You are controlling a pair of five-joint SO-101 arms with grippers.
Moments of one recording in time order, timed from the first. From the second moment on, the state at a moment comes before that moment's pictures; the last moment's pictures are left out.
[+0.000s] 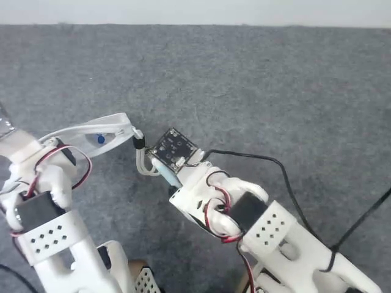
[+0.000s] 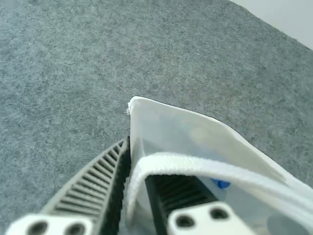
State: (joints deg) left arm -33.2 -57.4 48.7 63.4 15.0; right arm -51.5 -46.3 50.3 52.6 2.1
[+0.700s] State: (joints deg) left arm -31.6 -57.5 48.7 63.4 15.0; right arm -57.1 -65.8 56.0 37.9 1.7
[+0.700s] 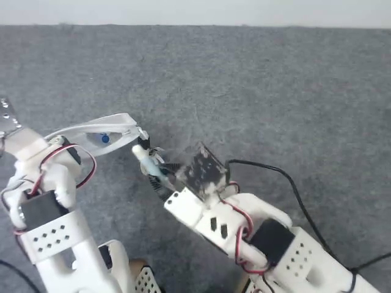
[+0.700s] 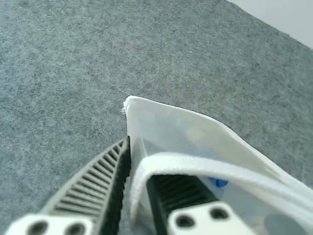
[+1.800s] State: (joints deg) left arm -10.0 -82.2 58.2 65.7 12.1; right arm -55.2 -86.9 65.3 13.8 1.7
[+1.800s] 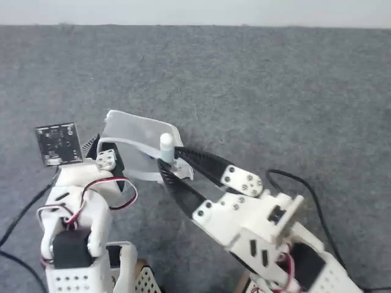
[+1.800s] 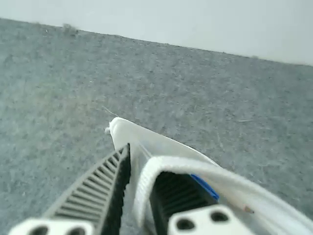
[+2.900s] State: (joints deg) left arm -9.8 -82.2 58.9 65.8 12.1; right arm -54.3 -39.4 83.8 -50.6 11.5
